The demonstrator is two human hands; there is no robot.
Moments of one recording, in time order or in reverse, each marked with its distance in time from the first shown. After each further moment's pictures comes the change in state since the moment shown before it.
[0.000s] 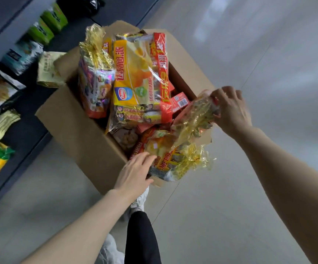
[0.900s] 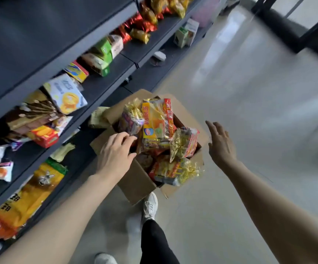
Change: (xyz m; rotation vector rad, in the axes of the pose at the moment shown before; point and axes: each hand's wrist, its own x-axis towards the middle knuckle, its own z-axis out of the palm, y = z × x) left_hand -0.175 0.036 -0.272 0.199 0.552 -0.029; right_hand -0.124 -0.115 -0.190 0.094 0.045 0.158
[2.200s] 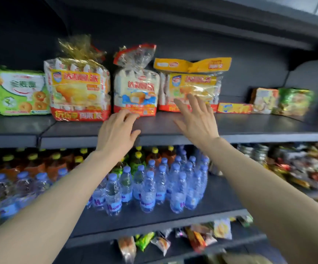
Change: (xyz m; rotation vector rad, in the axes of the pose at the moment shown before) left_hand -0.402 -0.250 -0.537 0.492 0.999 -0.488; right_hand -0.300 -0.713 -0.329 0.033 1.028 -1.262
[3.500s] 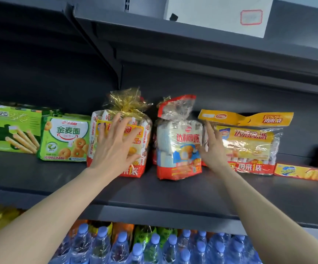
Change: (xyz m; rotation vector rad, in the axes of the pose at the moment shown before) left_hand 0.093 -0.160 -0.008 0.355 0.115 -0.036; right_hand 0.167 -0.039 0.108 0.792 -0.002 0.241
